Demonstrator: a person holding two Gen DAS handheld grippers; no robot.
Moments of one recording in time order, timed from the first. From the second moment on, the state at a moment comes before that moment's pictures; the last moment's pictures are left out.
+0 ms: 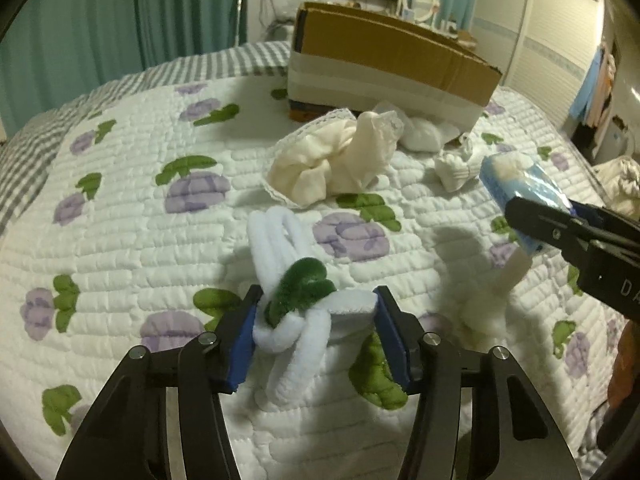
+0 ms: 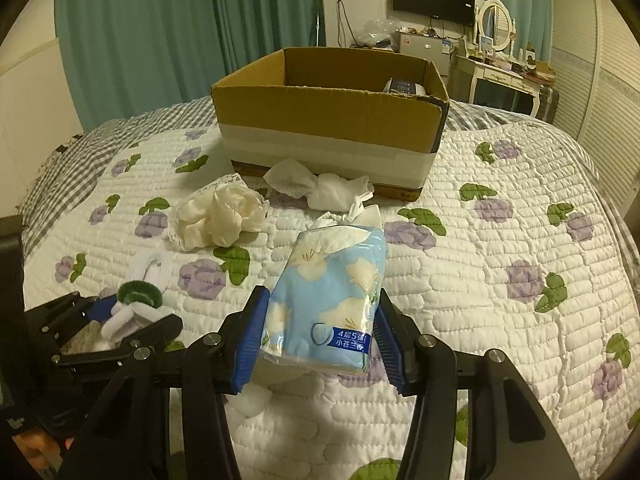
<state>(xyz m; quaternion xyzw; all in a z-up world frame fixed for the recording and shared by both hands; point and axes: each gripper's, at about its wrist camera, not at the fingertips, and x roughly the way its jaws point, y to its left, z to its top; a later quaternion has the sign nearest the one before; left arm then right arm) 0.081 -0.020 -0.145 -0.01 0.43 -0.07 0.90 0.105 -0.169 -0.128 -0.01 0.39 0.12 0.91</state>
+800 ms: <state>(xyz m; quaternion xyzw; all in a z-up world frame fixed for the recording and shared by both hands) 0.073 -0.049 0.020 0.01 0.32 -0.09 0.94 0.072 -0.199 0.010 -0.02 0.30 0.12 0.95</state>
